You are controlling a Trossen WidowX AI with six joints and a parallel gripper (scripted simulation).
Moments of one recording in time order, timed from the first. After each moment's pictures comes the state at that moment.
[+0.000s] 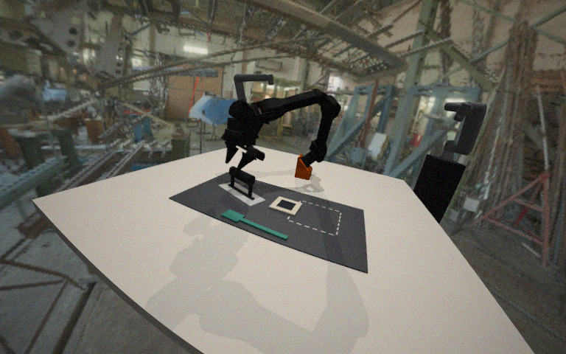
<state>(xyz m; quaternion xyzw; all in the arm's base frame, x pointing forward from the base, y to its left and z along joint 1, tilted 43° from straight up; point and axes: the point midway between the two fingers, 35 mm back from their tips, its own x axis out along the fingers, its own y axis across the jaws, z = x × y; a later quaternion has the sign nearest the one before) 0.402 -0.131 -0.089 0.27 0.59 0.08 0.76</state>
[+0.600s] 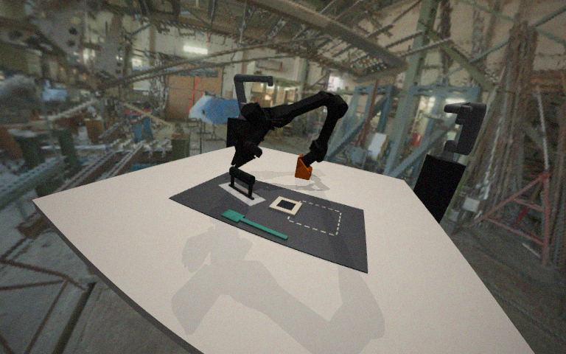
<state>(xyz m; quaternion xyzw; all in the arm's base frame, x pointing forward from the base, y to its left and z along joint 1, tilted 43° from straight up) 0.395 -0.124 -0.084 0.49 0.52 -0.11 0.69</state>
